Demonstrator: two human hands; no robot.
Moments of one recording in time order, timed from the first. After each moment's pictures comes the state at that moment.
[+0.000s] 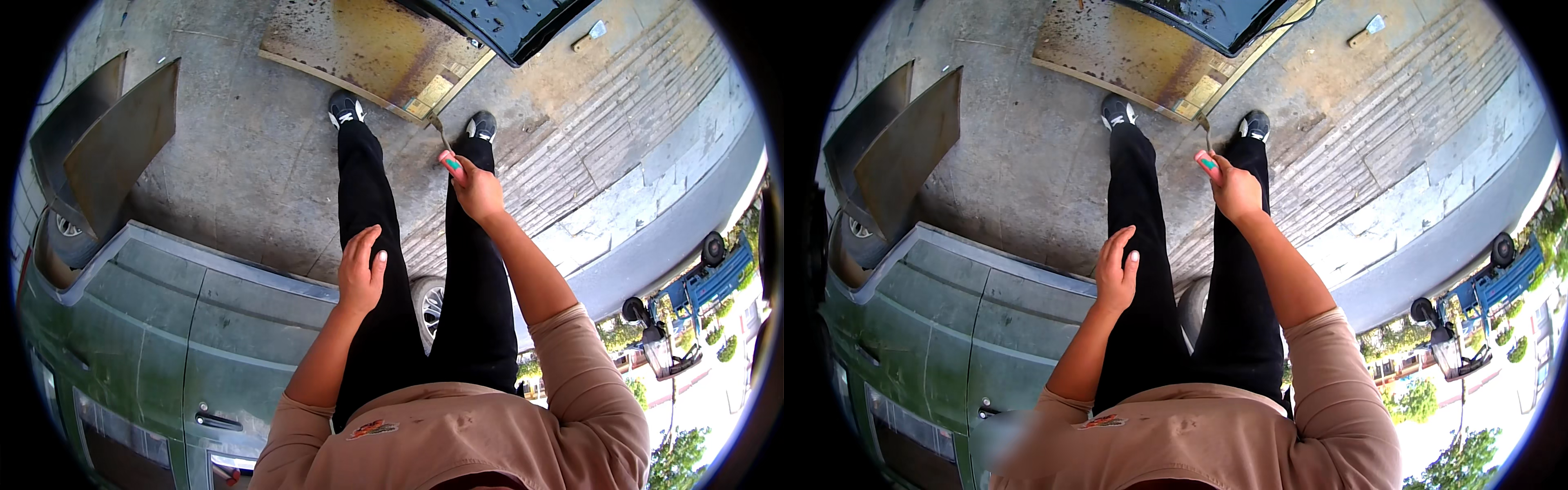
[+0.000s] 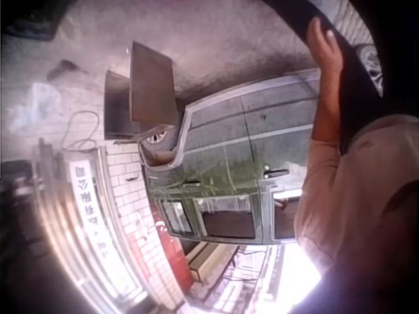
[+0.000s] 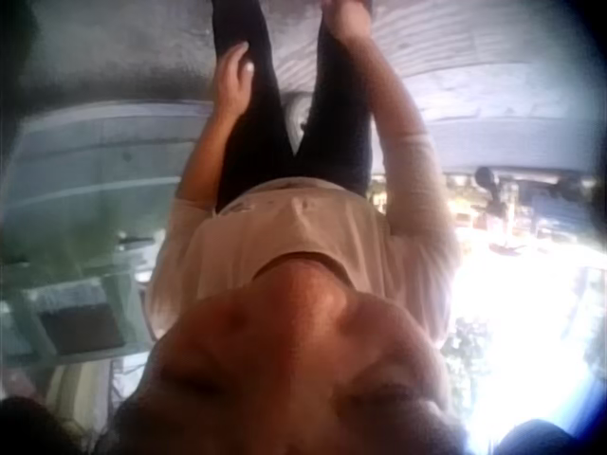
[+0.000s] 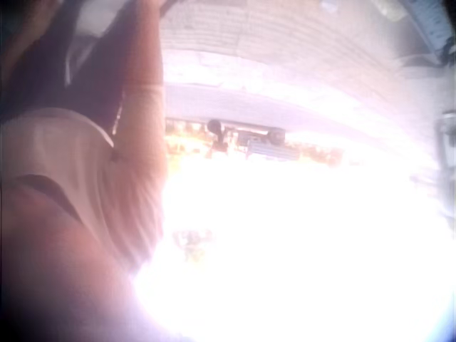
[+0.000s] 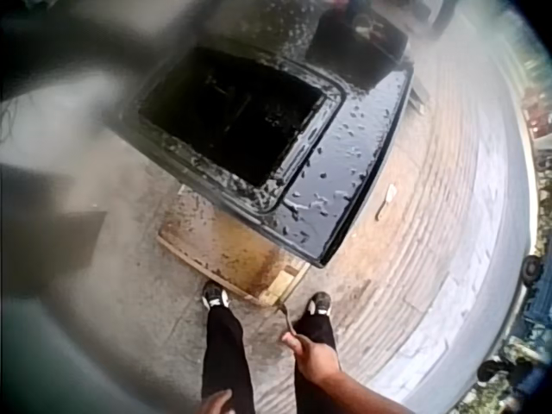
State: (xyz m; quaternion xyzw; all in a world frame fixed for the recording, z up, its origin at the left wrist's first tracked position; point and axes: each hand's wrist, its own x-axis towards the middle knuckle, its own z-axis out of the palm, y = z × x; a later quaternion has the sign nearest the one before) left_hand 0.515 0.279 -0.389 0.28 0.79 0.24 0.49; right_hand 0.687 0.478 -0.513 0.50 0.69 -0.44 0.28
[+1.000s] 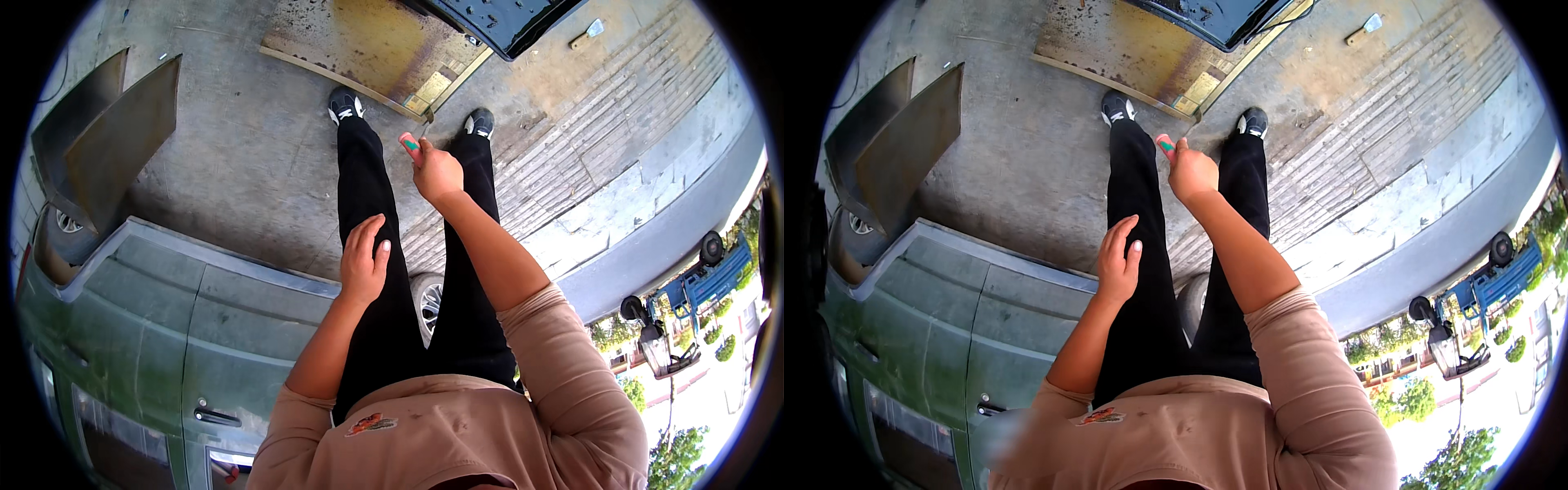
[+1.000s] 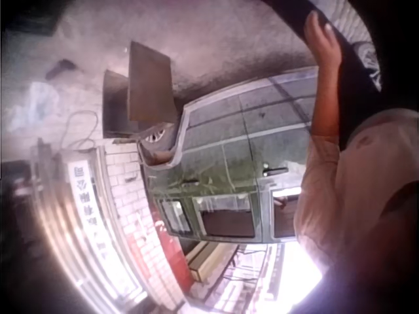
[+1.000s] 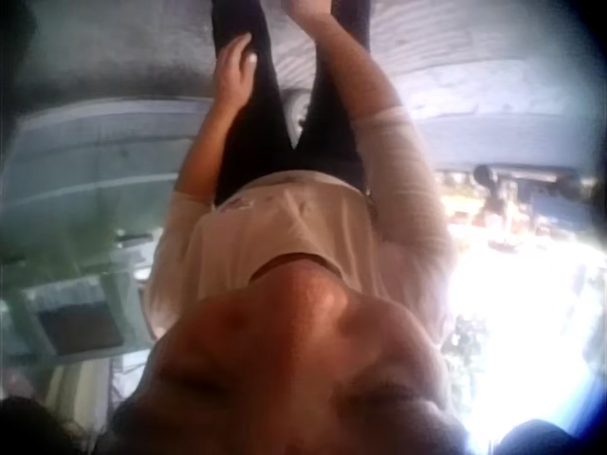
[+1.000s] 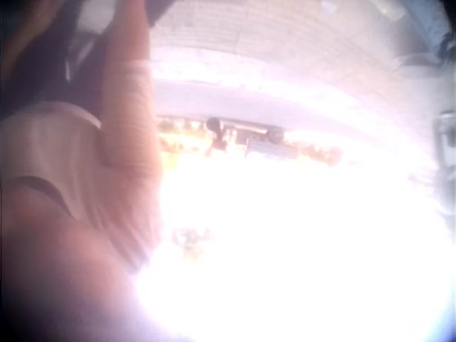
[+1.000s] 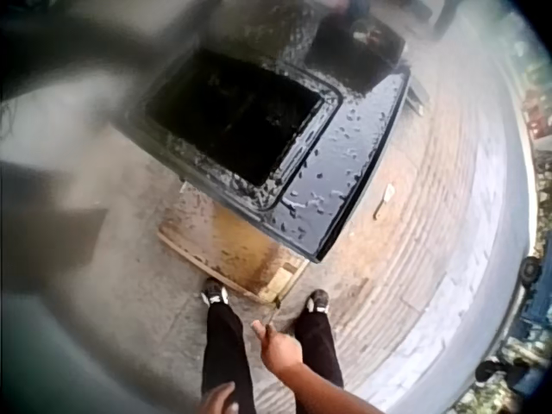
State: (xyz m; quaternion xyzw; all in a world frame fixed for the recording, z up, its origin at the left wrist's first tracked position) left_hand 0.515 0.290 -0.384 0.29 0.79 0.25 0.48; right_hand 0.616 0.445 -0.530 0.48 0.72 -0.40 0.31
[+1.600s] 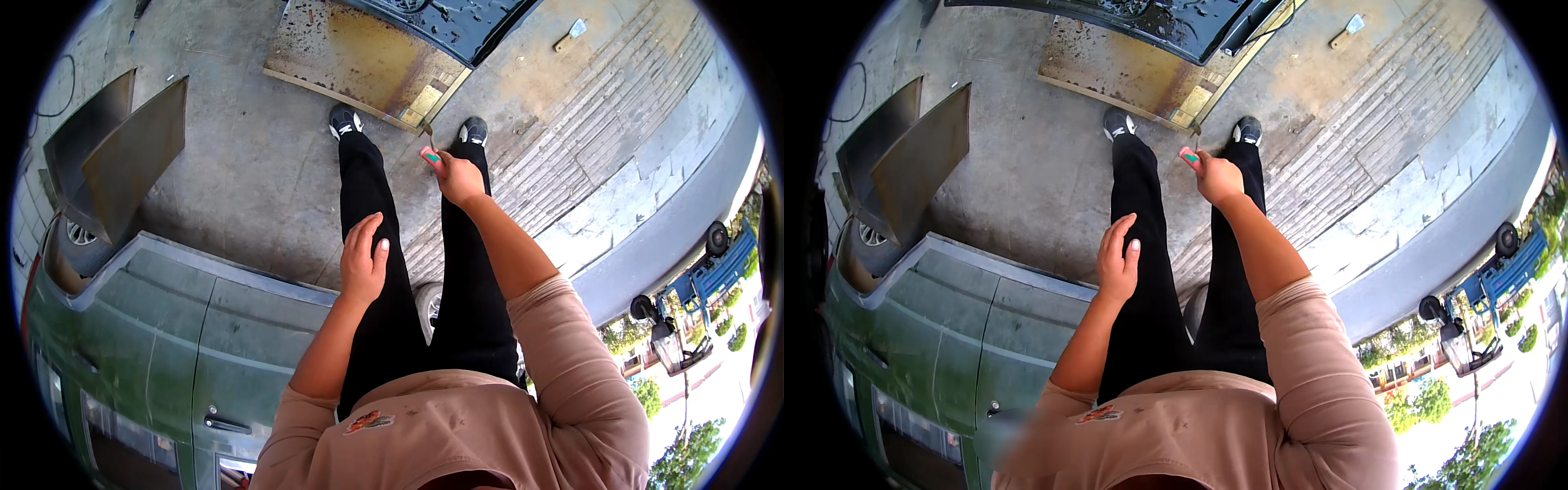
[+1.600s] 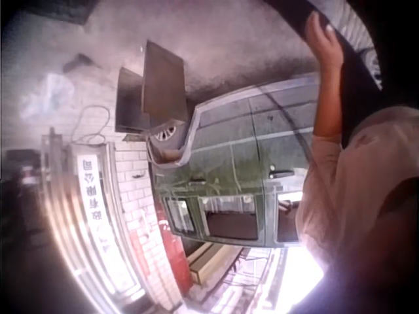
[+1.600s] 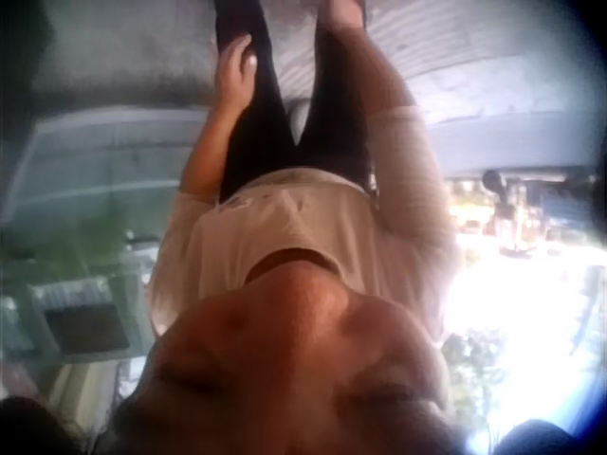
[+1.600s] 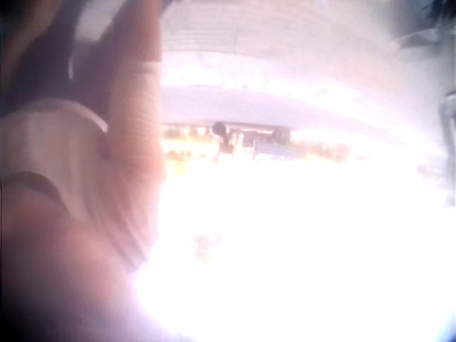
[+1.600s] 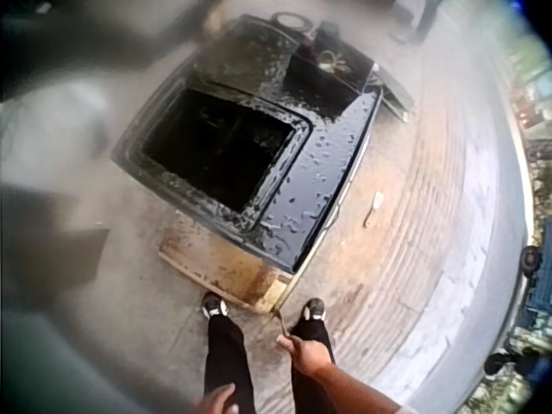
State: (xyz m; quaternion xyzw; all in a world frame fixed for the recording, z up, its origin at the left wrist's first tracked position) left_hand 0.504 0.317 -0.357 0.31 0.79 0.27 0.46; right_hand 0.678 0.478 -0.520 0.47 0.72 -0.42 0.28
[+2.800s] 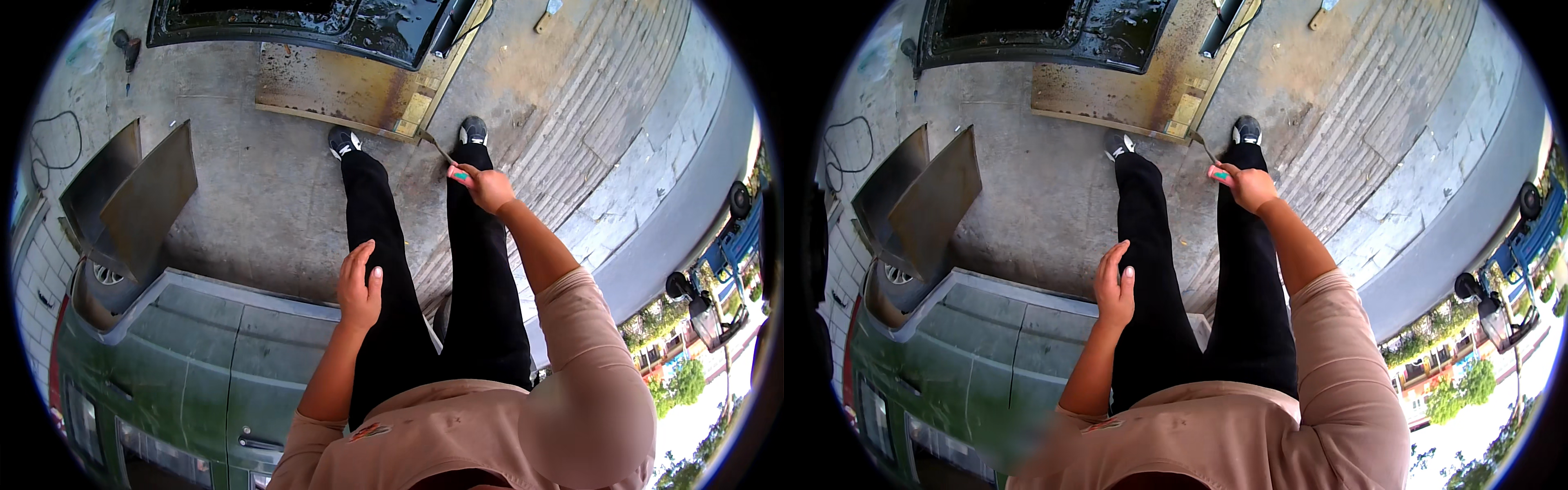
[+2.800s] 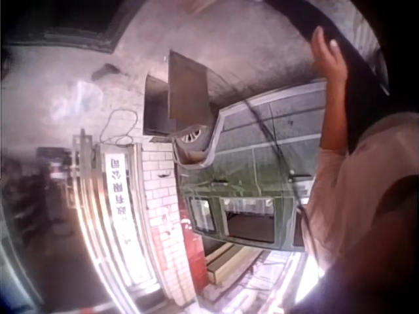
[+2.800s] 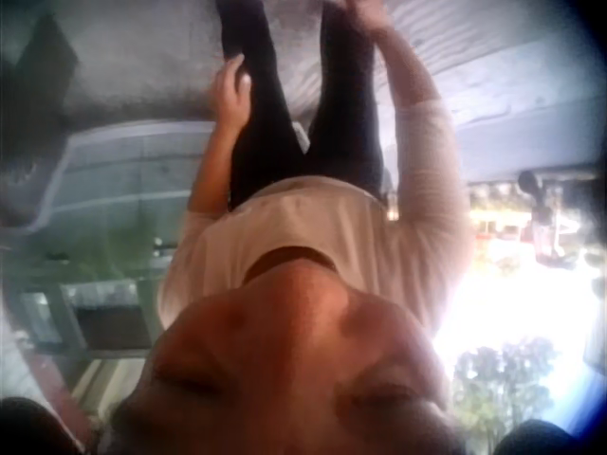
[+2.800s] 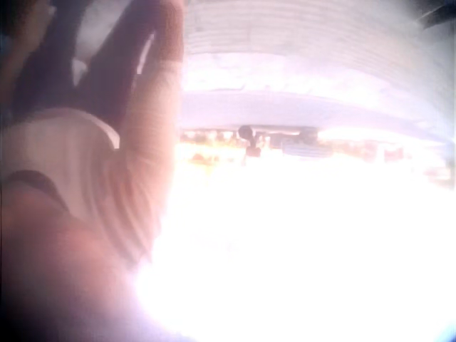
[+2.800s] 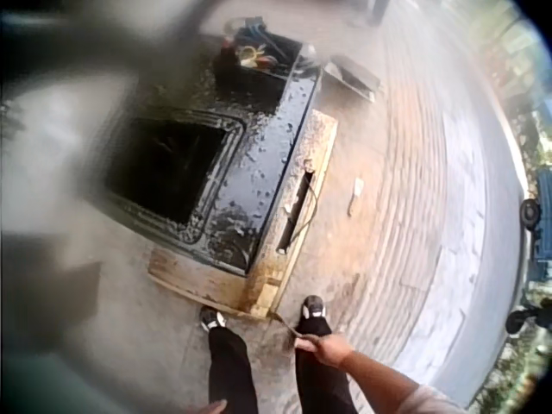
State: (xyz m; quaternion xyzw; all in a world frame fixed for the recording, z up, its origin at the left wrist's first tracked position) left_hand 0.505 0.312 -0.338 0.37 0.77 0.24 0.46; right_hand 0.774 0.499 -0.520 0.40 0.76 -0.43 0.27
